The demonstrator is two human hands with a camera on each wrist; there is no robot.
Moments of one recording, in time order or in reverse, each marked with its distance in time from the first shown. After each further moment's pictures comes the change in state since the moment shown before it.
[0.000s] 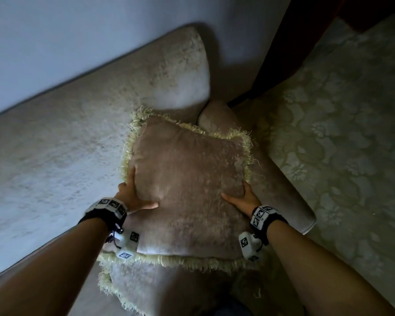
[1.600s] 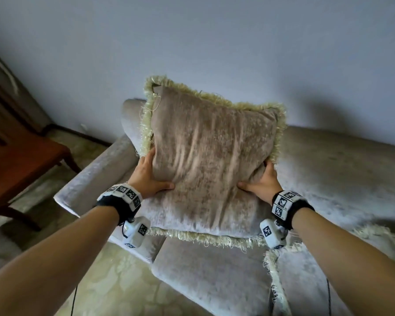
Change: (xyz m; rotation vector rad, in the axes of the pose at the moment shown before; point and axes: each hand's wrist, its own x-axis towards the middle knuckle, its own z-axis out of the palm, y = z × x) left_hand -0.523 -0.601 -0.023 -0.543 1.055 -0.201; right_hand -0.442 -0.101 0.524 -0.471 -0.507 -1.038
